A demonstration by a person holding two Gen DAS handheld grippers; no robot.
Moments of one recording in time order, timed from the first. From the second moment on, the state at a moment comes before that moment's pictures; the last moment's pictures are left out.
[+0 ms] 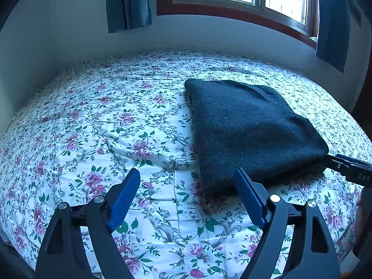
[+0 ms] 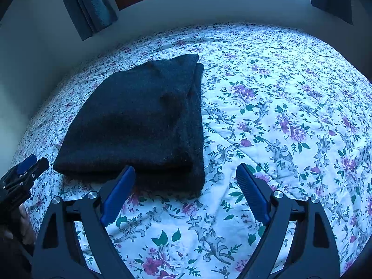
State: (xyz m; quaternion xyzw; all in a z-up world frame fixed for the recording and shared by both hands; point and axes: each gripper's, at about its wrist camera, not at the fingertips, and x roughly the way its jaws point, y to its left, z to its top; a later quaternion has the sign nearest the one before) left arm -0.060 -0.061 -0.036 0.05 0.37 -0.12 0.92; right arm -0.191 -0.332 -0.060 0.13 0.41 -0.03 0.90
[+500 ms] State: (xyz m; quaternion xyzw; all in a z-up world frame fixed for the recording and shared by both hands) left arm -0.060 -0.057 -0.033 0.04 0.36 -0.12 0.92; right arm -0.188 -0.335 -0.063 0.13 0.41 -0.03 0.90
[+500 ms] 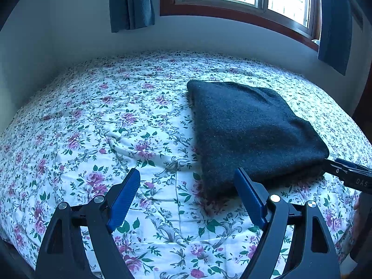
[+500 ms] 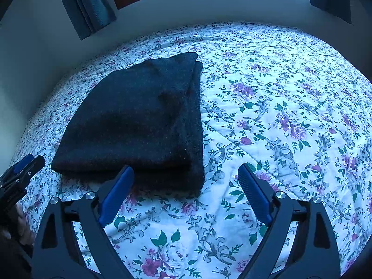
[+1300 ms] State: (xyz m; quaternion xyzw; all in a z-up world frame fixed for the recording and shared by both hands) left arm -0.062 -0.056 -0.032 0.03 0.36 -0.10 0.93; right arm -0.188 -0.337 -0.063 0.13 0.41 -0.03 0.90
